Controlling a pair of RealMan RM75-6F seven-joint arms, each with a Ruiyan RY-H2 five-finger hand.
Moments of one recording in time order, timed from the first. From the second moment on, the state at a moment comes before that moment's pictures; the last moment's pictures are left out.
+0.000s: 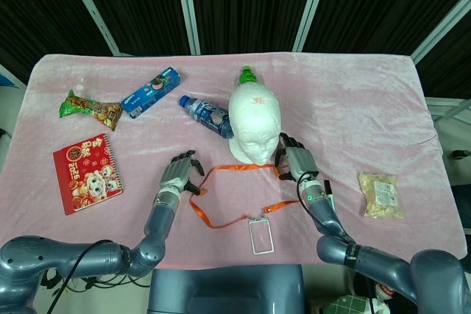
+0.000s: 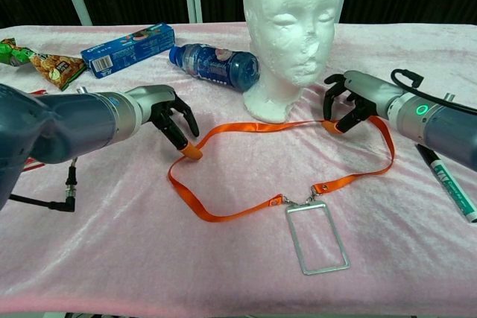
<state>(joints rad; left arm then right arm) -0.97 -1.81 -0.33 -1.46 0.23 1.05 0.54 0.76 -1.76 0.28 -1.13 -0.90 0.80 -0.13</state>
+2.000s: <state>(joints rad) -0.96 -1.83 -0.30 -1.43 0.20 1.06 0.69 0.76 -1.77 0.28 -1.13 -0.89 0.79 -0.14</state>
